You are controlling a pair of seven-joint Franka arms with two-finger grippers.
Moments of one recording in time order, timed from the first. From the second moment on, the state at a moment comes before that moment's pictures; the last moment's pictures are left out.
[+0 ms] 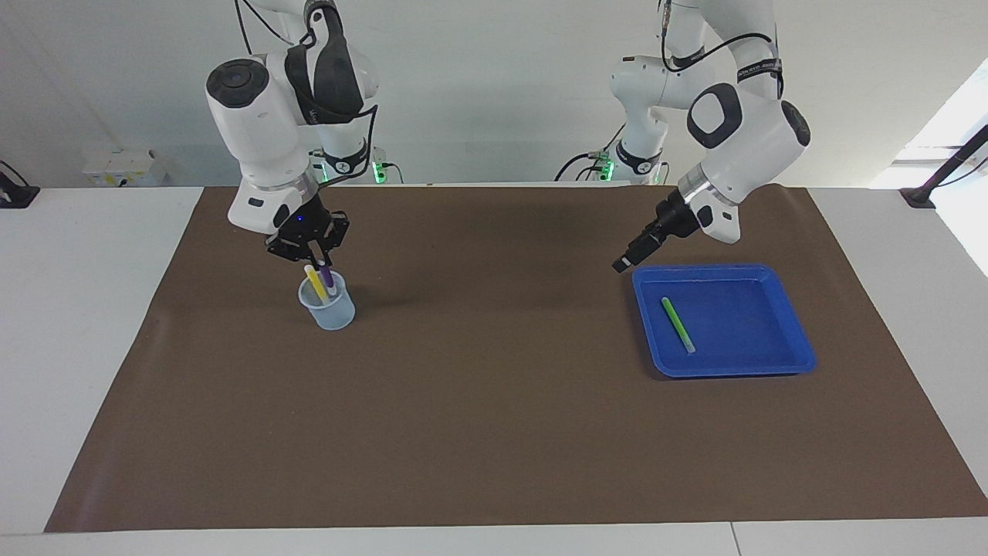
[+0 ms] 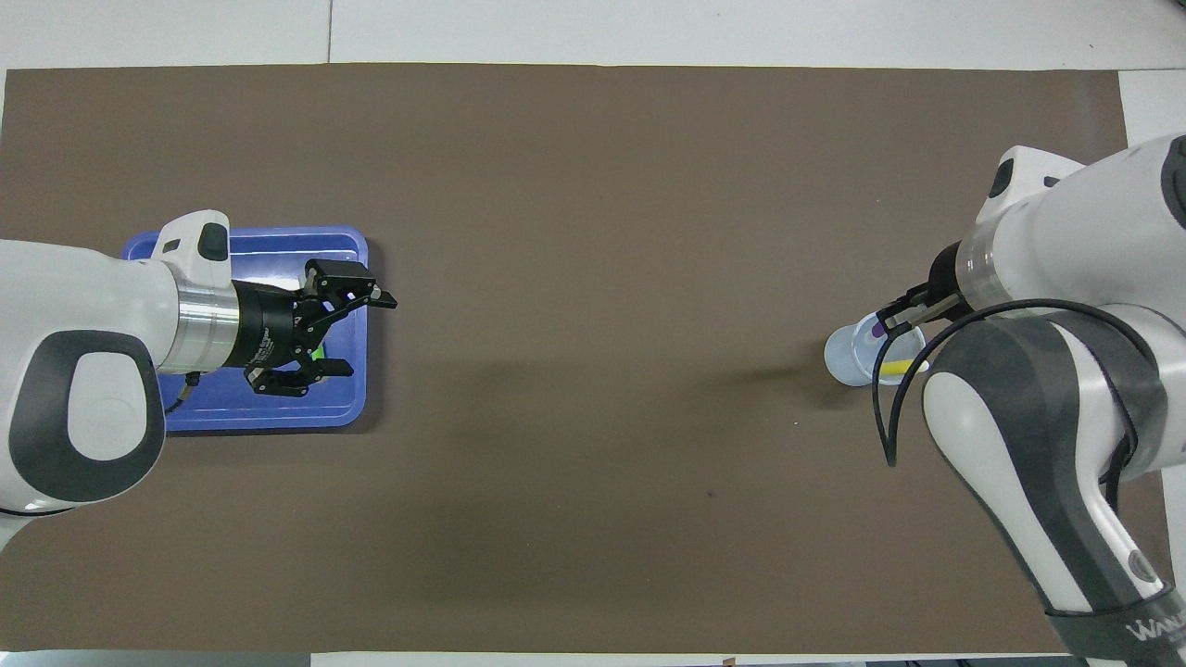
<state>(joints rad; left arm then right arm) -0.28 -0.10 0.08 -2.15 -0.54 2.11 -0.61 0.10 -0.03 0.05 -1.94 -0.03 1.91 -0.29</state>
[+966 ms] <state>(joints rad) -0.17 0.12 0.08 -2.13 -0.18 2.27 -0.08 0.09 -0.08 0.05 -2.13 -0.06 2.06 -0.29</state>
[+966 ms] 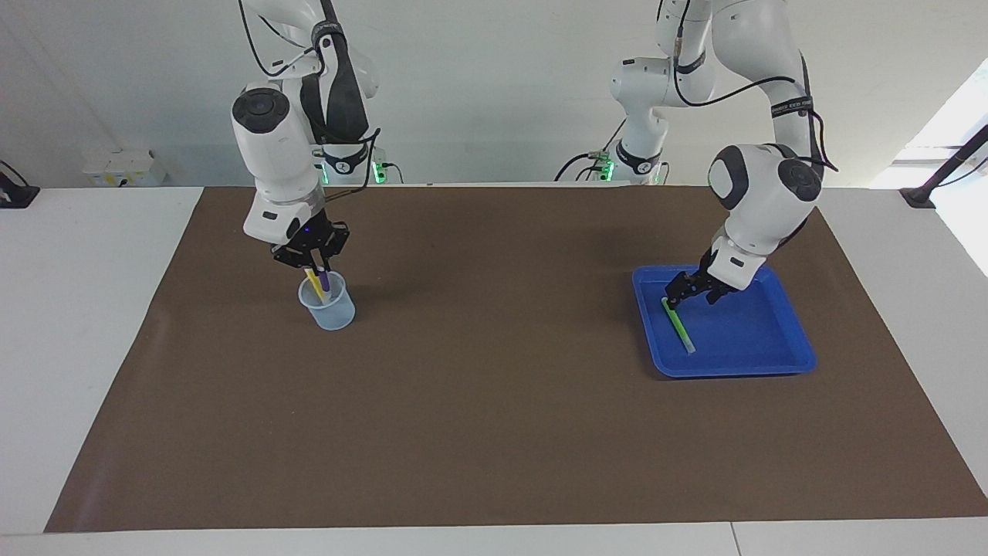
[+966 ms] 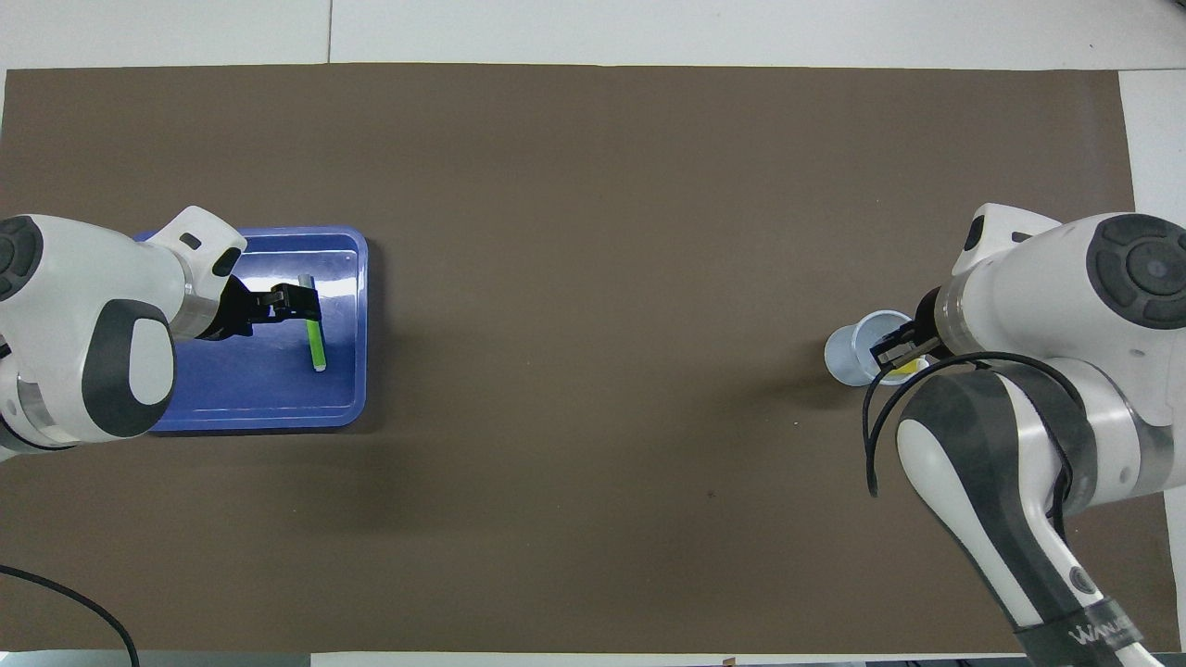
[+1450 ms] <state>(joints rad) -0.17 0.25 0.07 -2.07 -0.18 2.34 -0.04 0.09 -0.09 0.05 -2.18 -0.05 2.16 -0.29</state>
